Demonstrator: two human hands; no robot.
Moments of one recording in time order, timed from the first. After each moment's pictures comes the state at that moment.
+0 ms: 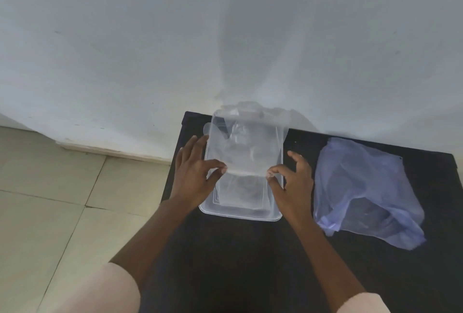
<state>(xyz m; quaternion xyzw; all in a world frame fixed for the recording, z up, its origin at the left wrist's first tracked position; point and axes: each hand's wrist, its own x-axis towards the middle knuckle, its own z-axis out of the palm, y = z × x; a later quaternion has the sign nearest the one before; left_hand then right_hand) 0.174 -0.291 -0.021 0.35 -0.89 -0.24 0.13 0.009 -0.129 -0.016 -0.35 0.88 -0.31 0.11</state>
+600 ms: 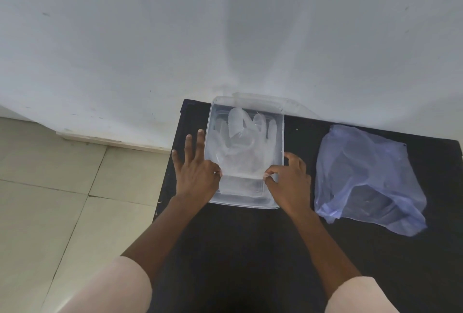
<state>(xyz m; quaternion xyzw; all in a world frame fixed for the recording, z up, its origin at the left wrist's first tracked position) 0.168 -0.267 -0.020 0.43 -0.89 -0.13 -0.10 0.012 -0.127 -0.021 -0.34 0.91 -0.15 0.19</state>
